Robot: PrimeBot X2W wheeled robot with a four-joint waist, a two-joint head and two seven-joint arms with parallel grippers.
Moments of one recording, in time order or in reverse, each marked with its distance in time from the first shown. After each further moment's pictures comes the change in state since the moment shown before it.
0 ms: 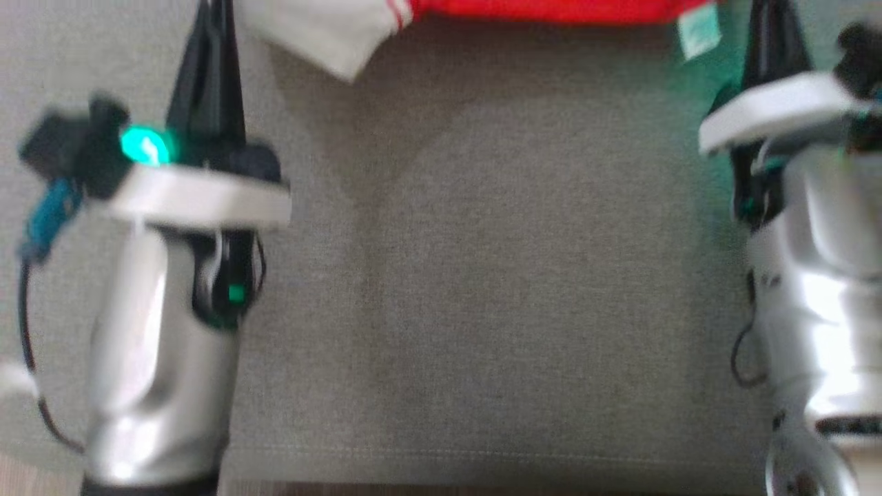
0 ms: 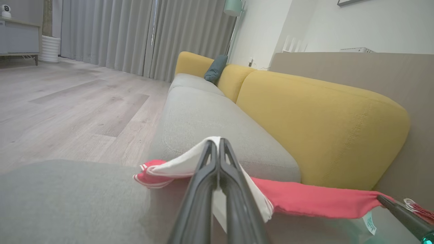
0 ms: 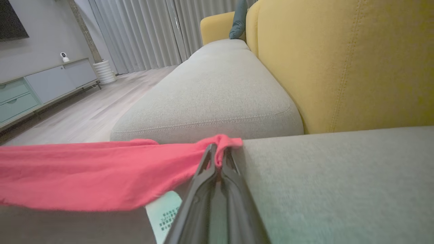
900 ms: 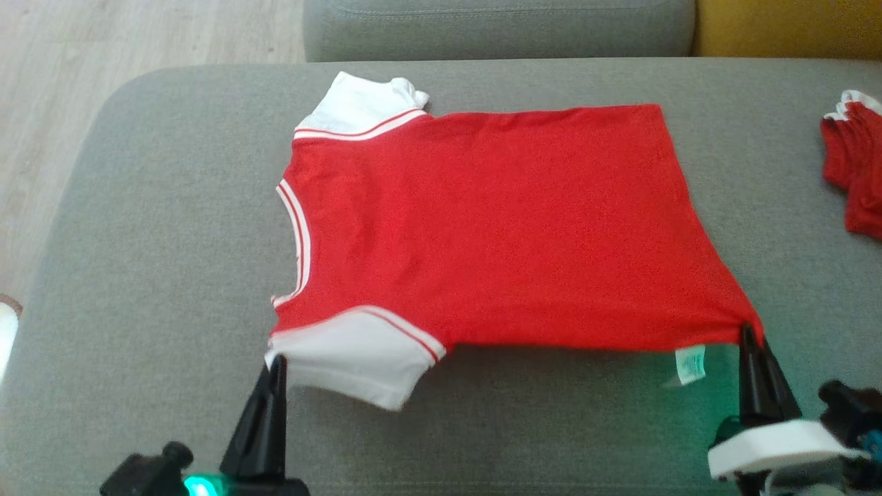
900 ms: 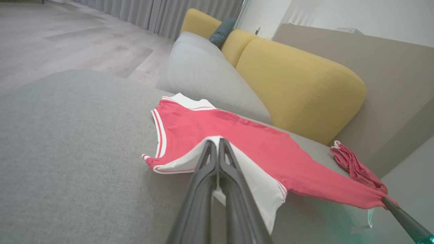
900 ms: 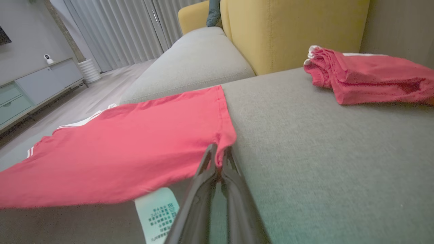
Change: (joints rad) left arm 0.862 0.017 -0.056 -0.392 -0.051 0.060 0.052; right arm 0.913 0.027 0.004 -0.540 0.151 0.000 0.067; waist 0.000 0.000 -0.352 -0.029
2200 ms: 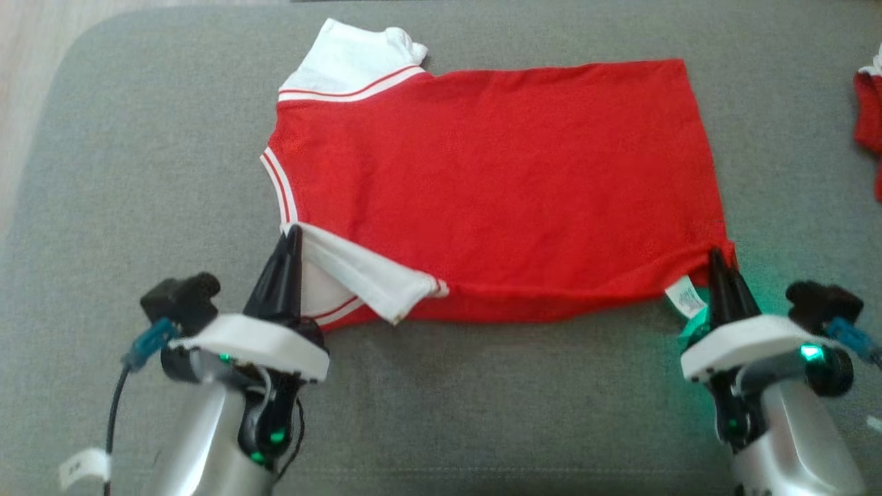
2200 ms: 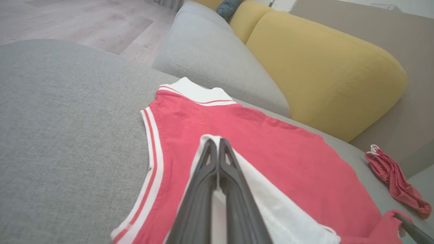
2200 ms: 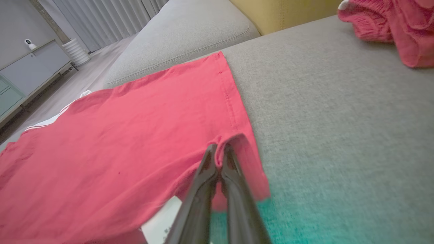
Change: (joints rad) left arm -0.524 -0.015 -0.034 0.528 -0.102 -0.027 0.003; right arm -0.305 0.000 0.015 0.275 0.054 0.000 0.081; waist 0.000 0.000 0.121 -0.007
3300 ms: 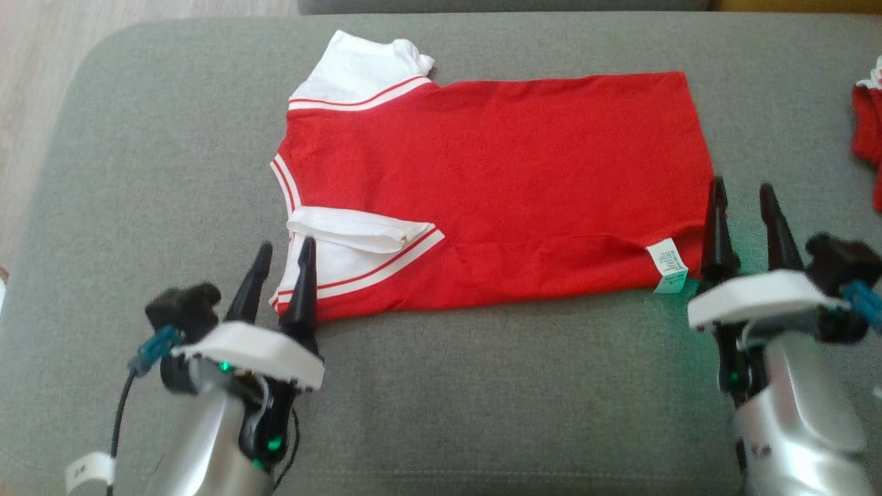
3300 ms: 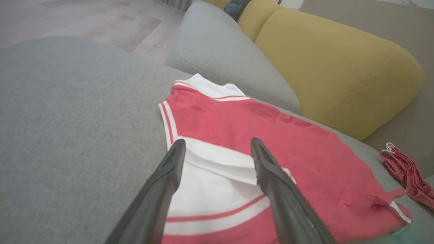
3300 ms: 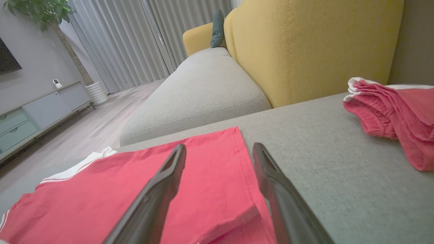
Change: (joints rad) left arm -0.066 -0.021 0.036 0.171 0.041 -0.046 -0.054; right arm -0.165 -0.004 -0.012 0.072 -0.052 0.000 -0.144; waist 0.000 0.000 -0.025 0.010
